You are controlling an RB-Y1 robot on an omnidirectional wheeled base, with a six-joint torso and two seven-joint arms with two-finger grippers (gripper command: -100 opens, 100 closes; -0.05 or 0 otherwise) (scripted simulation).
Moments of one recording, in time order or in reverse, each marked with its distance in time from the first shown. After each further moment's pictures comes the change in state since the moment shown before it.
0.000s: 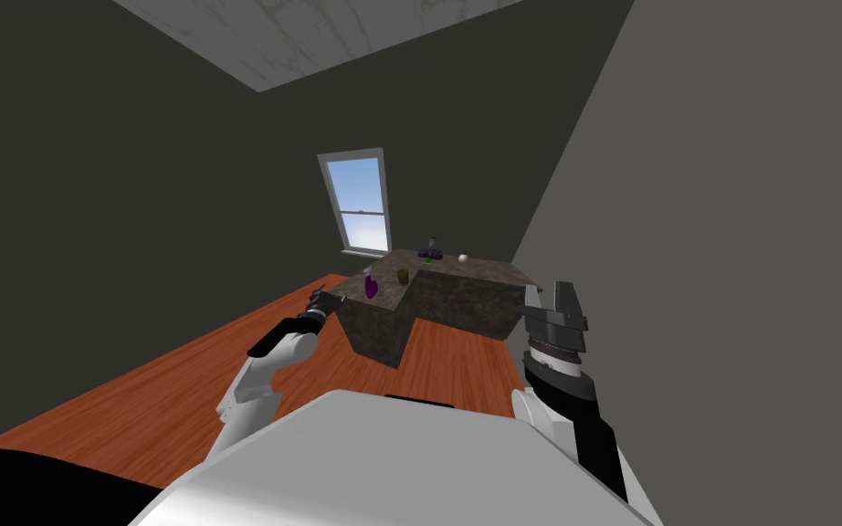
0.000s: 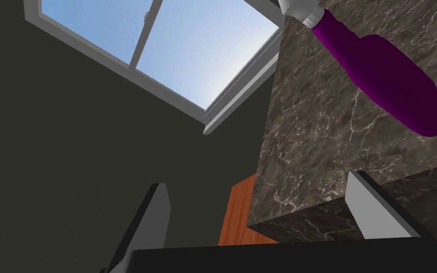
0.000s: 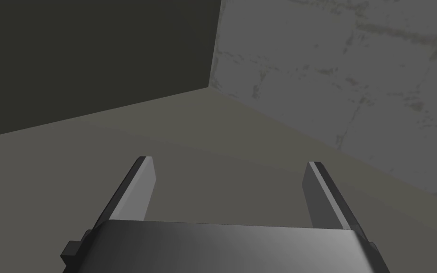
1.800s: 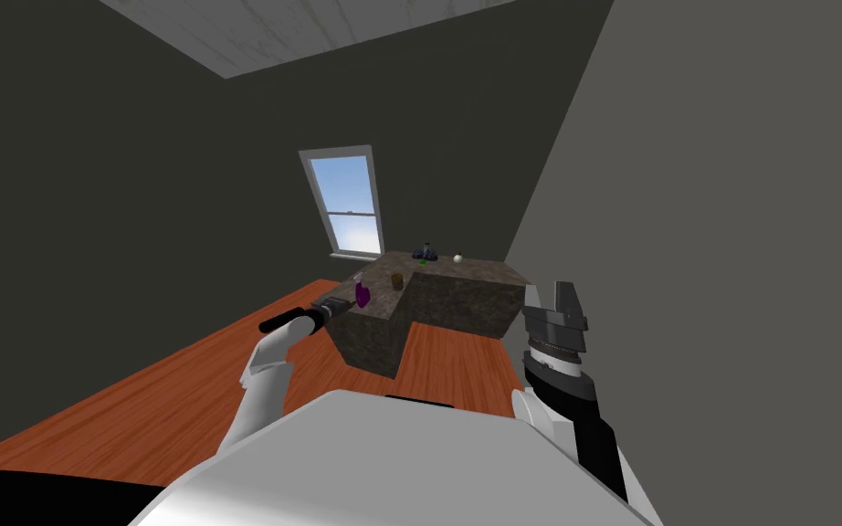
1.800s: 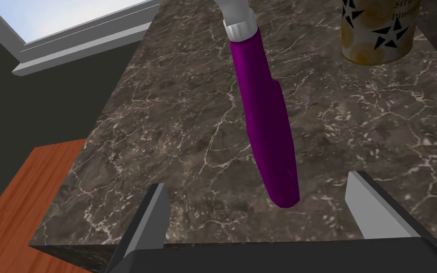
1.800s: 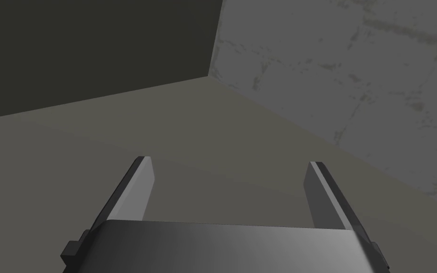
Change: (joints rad) left arm -0.210 0.015 0.161 0.189 0.245 0.464 0.296; right arm 0.000 0.000 0.000 0.000 0.000 0.000 0.000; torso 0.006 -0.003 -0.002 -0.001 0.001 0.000
